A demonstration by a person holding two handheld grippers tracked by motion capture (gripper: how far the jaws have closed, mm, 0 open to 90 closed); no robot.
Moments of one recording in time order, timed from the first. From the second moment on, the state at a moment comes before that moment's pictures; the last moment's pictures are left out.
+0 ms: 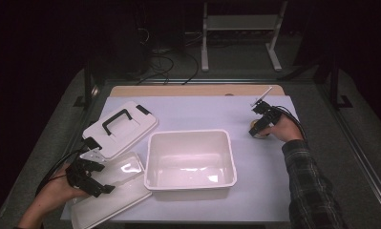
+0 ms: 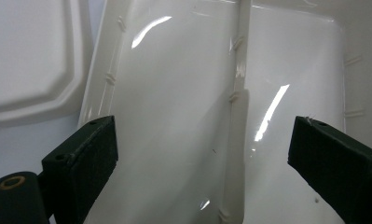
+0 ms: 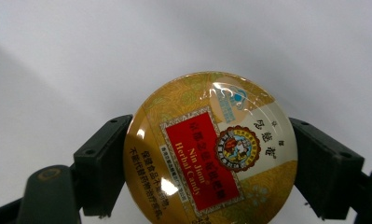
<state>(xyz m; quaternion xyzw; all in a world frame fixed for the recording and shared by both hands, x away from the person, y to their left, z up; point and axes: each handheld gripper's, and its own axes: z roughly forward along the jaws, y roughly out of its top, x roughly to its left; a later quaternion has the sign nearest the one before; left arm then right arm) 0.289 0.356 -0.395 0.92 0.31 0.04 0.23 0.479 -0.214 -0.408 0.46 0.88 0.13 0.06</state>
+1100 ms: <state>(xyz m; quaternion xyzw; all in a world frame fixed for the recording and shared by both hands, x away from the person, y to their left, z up) 0.291 0.354 -0.391 0.92 0.31 0.04 0.22 0.400 -0.169 -0.288 0.37 0.90 0.21 0.09</state>
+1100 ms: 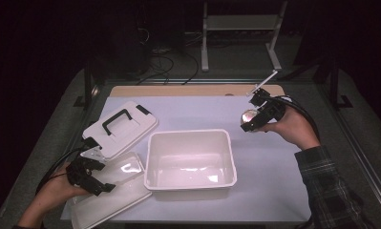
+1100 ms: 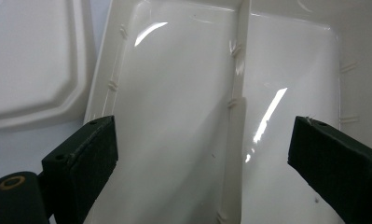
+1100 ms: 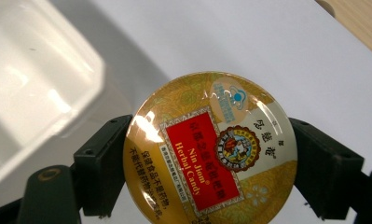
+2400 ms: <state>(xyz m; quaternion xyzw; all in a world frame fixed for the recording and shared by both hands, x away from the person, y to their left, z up) 0.290 0.355 -0.392 0.92 0.32 0.04 0.23 0.352 -0.086 -0.282 0.16 0.96 0.22 0.05</state>
